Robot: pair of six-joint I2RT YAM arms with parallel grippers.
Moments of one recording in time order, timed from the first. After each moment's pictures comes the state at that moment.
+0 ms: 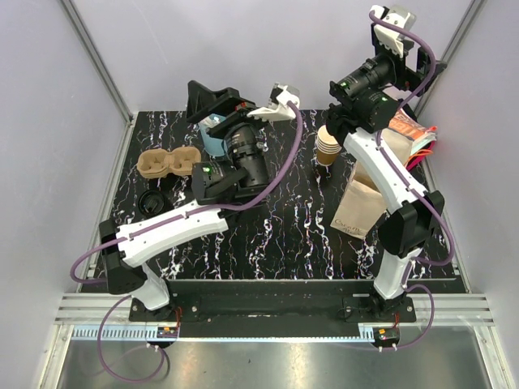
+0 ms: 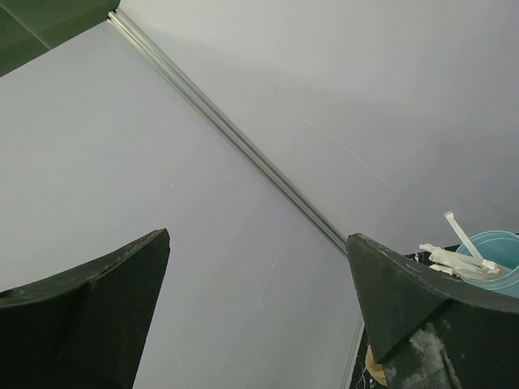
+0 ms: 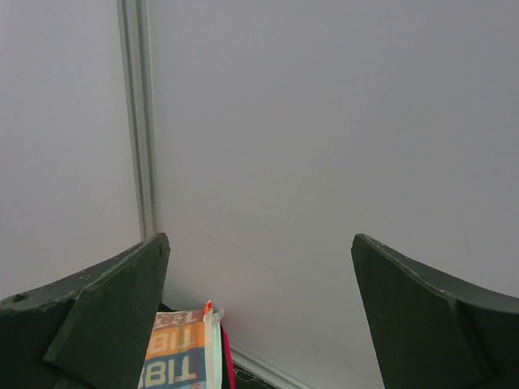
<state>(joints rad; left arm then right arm) -1.16 1.57 1.65 1.13 -1.18 1.99 0.46 1.84 1.95 1.31 1.25 -1.51</state>
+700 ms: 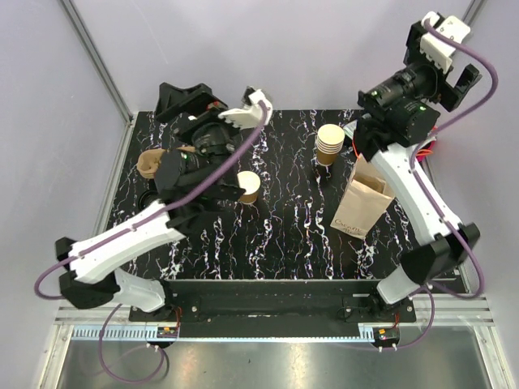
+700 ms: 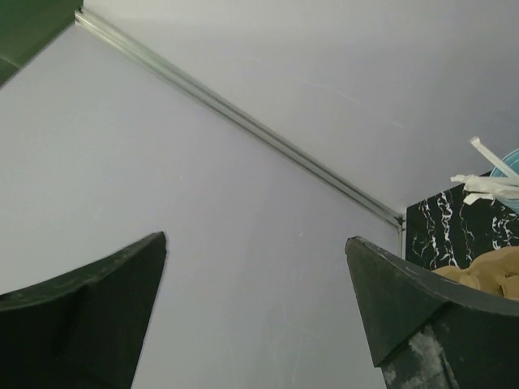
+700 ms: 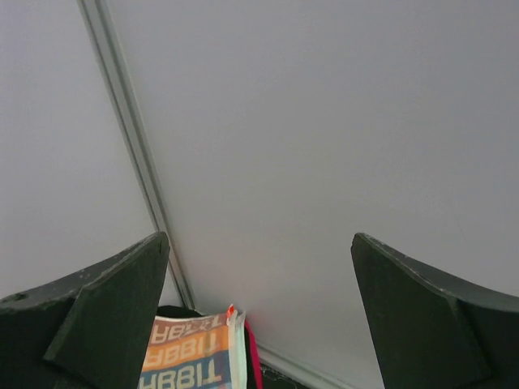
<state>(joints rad) -1.17 1.36 1.60 0.59 -1.30 1.80 0.42 1.61 1.82 1.18 1.29 -1.24</state>
